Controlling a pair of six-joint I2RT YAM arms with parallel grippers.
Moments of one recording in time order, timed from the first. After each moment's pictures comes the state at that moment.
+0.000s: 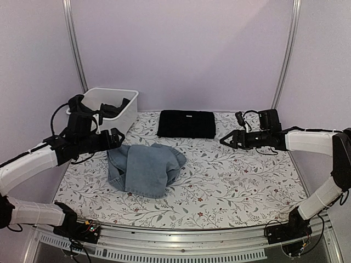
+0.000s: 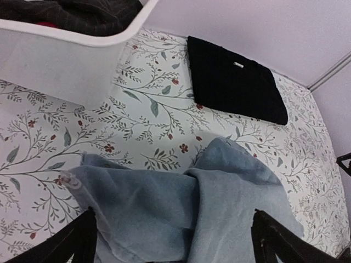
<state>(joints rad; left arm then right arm) -0.37 1.00 0.69 -0.25 -0.03 -0.52 0.33 1.50 0.86 0.00 -0.65 0.31</state>
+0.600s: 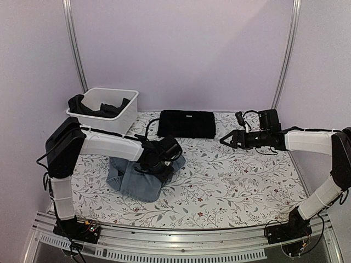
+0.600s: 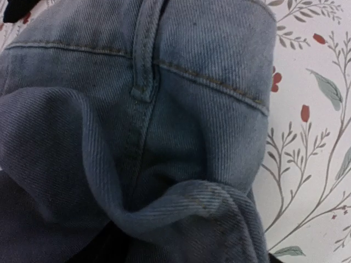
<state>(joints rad) -0.95 1.99 1.31 -0.54 -0.32 -0.23 0.33 1.51 0.86 0.02 -0.65 0.31</state>
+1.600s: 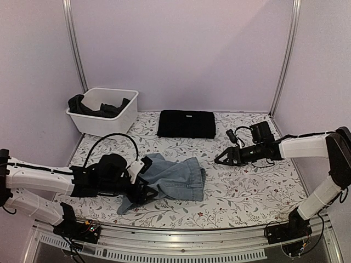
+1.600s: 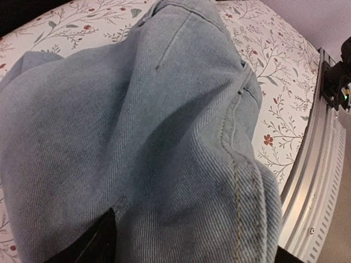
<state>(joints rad) -1.00 1.19 0.49 0.02 0.06 -0.27 0.39 1.53 0.76 -0.03 -0.72 0.30</state>
